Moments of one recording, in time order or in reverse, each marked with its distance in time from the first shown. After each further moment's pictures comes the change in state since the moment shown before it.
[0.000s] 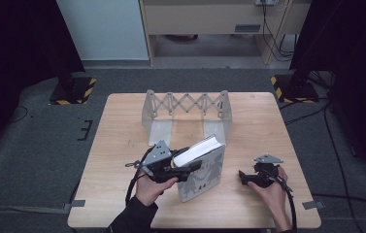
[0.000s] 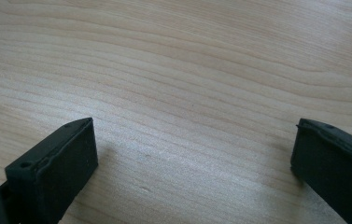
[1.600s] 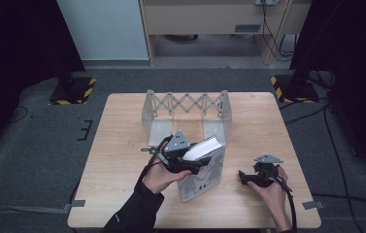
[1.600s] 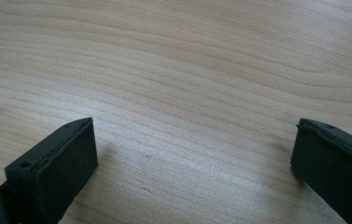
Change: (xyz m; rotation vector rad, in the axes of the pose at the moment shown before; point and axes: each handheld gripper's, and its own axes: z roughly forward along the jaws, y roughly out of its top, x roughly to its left) left arm -0.004 0.026 0.031 0.205 0.037 0.070; right arm 0.000 0.000 0.000 0.000 0.001 -0.002
